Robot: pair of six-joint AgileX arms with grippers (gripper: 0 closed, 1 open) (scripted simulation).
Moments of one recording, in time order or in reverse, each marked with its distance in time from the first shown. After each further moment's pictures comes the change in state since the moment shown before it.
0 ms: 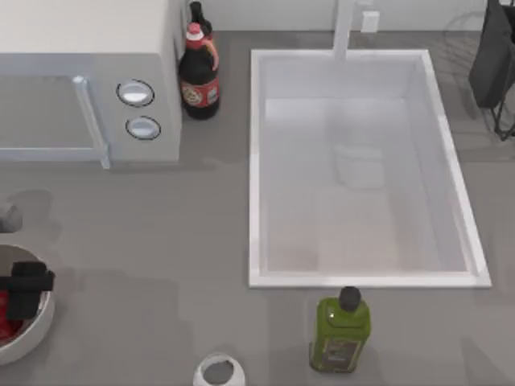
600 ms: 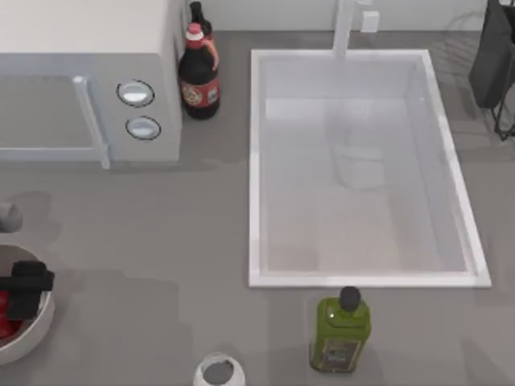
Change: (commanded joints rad) left arm 0.001 0.021 -0.022 0.032 0.000 0.001; right arm 0.000 0.000 0.000 0.000 0.000 0.000
